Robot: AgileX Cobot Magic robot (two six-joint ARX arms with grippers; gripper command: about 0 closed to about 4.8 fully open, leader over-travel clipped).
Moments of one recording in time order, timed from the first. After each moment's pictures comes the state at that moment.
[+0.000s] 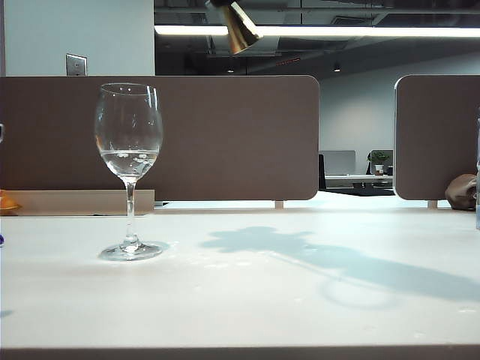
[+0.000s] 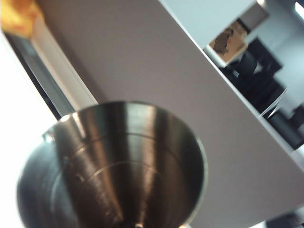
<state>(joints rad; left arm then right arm) -0.05 0.00 0.01 -0.14 0.79 -0.03 0.70 1.64 1.53 0.01 0.14 -0.66</state>
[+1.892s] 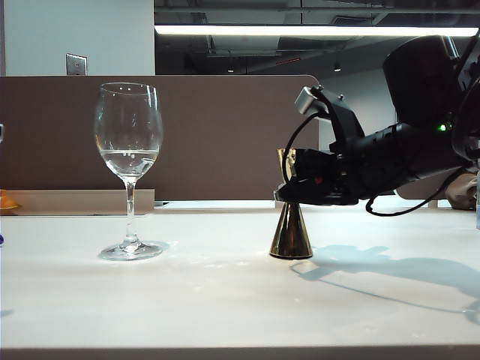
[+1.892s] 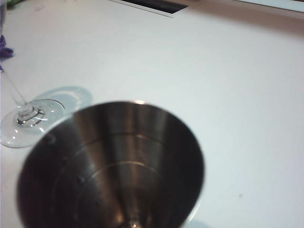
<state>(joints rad) -0.05 0.01 0.01 -0.14 0.79 -0.03 0.43 1.76 0.63 0.85 -0.38 -0.06</state>
